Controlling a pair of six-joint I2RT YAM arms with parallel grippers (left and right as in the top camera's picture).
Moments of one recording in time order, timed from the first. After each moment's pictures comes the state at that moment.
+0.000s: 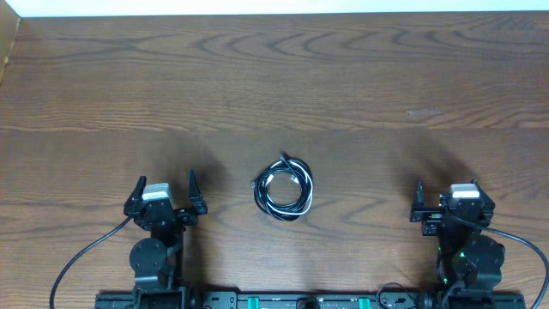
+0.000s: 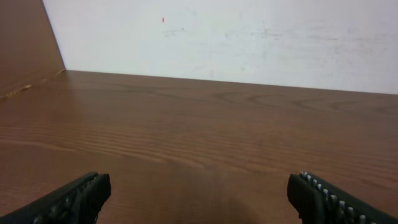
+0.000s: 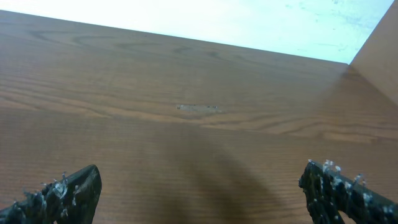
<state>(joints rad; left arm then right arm) 0.04 0.01 0.02 -0.11 -0.06 -0.04 -0.03 0.01 0.11 -0.34 0.03 -0.14</state>
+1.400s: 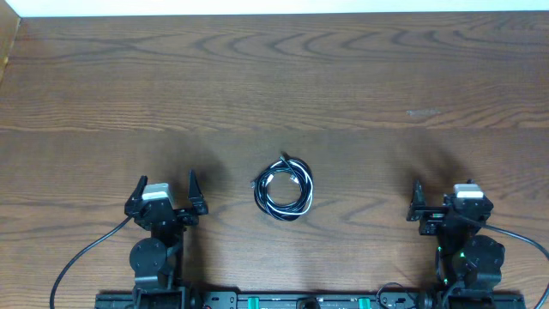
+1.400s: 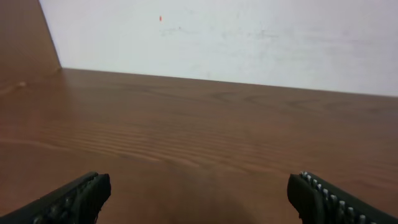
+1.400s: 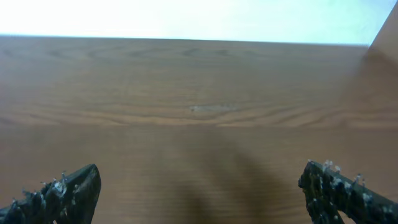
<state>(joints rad) 0.04 0.01 0.02 -0.11 -0.05 -0.07 -0.03 0.01 0.11 -0.34 0.00 -0.01</state>
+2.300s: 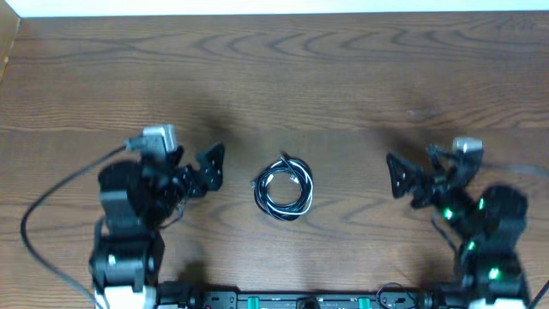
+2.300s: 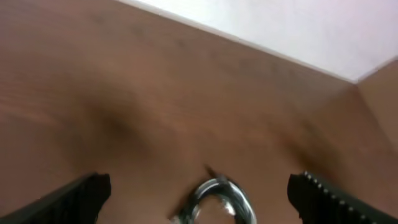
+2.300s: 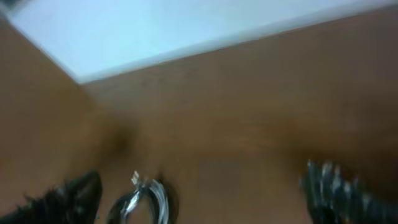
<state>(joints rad) 0.04 0.75 0.71 -0.49 0.43 -0.32 -0.03 0.65 0.51 -0.24 -0.49 0.33</state>
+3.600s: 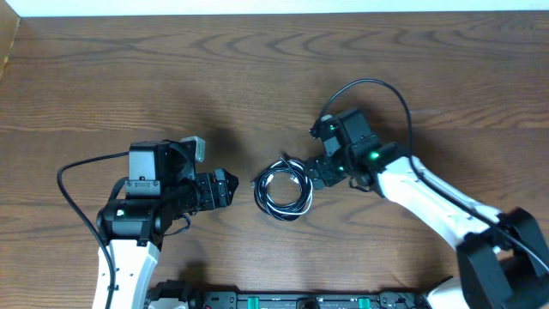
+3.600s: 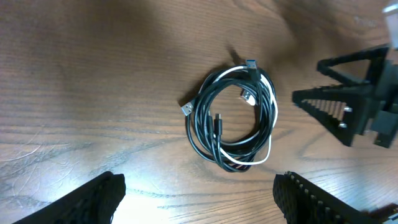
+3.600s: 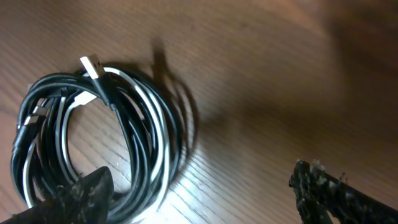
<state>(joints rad) -0.03 0.97 0.81 -0.89 0.43 -0.22 0.54 1.63 0.94 -0.39 -0.19 0.08</state>
